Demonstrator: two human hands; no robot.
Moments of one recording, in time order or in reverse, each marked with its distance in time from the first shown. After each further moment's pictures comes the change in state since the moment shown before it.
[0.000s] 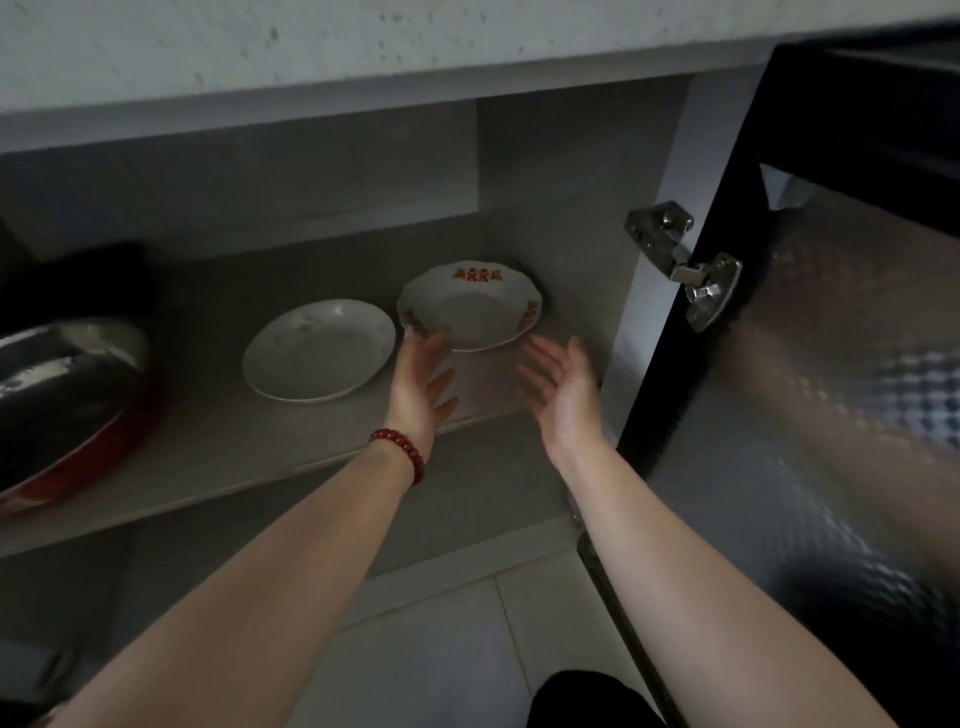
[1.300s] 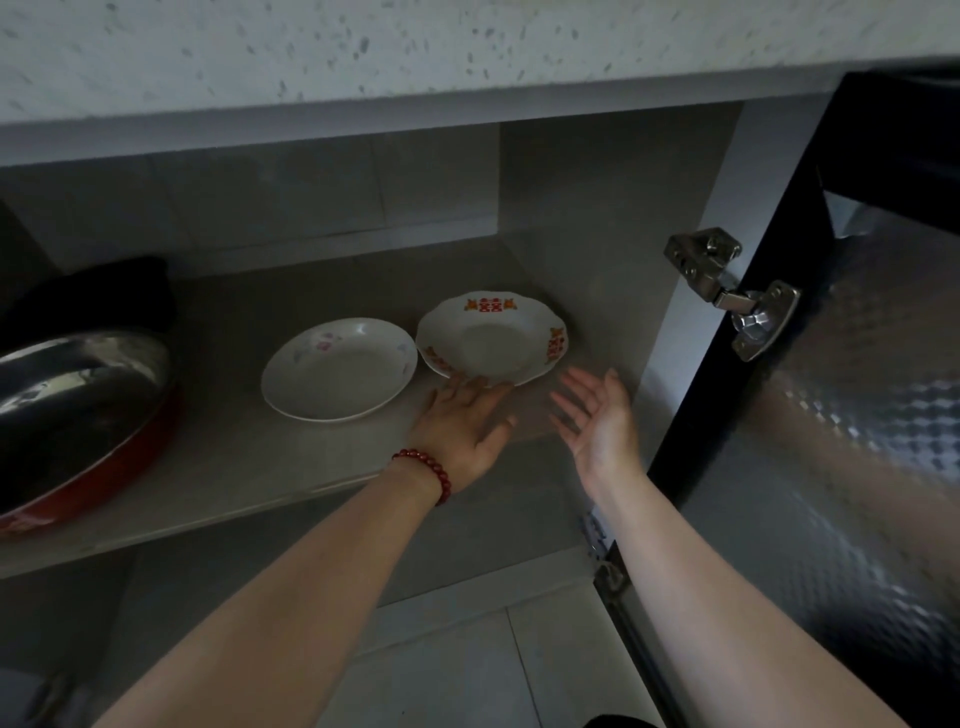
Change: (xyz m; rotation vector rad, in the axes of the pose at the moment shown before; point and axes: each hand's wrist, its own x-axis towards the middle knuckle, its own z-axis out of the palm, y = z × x) left_hand 0.025 -0.026 -0.033 1.520 -0.218 0.529; right_hand 0.009 0.008 -0.009 0.005 0.030 -0.029
